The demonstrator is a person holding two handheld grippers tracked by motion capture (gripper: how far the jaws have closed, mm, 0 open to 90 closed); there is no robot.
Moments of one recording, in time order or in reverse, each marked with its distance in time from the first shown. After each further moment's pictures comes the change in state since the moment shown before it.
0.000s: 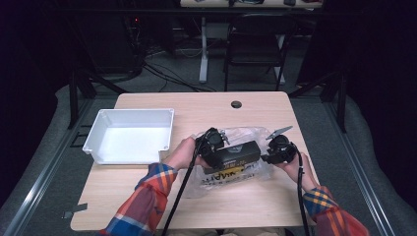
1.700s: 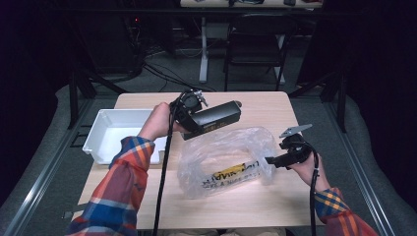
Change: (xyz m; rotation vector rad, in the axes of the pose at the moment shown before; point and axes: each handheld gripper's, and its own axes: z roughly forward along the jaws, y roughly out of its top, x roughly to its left) left arm 0.045 -0.009 -0.121 -0.050 0.240 -0.055; right arm -0.004 -0.010 -0.051 -0.110 0.075 -0.005
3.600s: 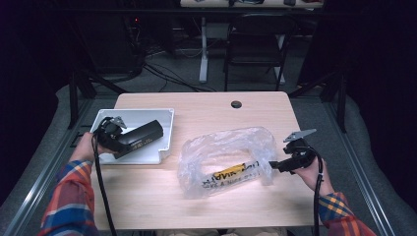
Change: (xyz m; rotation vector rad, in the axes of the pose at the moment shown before) left arm 0.094 -0.254 0.042 0.031 0.055 -0.219; right arm -0.002 -0.017 -0.003 0.013 -0.009 0.021
